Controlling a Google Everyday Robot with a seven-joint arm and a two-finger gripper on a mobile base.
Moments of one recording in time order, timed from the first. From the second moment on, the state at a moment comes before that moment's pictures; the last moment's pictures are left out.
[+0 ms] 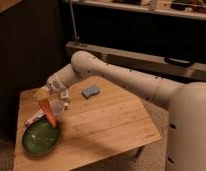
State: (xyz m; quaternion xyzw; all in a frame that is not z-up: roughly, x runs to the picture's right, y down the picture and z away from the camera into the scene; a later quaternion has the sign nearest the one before) arm -0.281 0.028 0.615 -0.49 -0.38 0.31 0.72
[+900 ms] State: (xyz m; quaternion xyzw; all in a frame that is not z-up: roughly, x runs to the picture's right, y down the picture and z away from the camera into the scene) arm -0.349 0.107 0.624 -0.39 -0.32 0.23 0.83
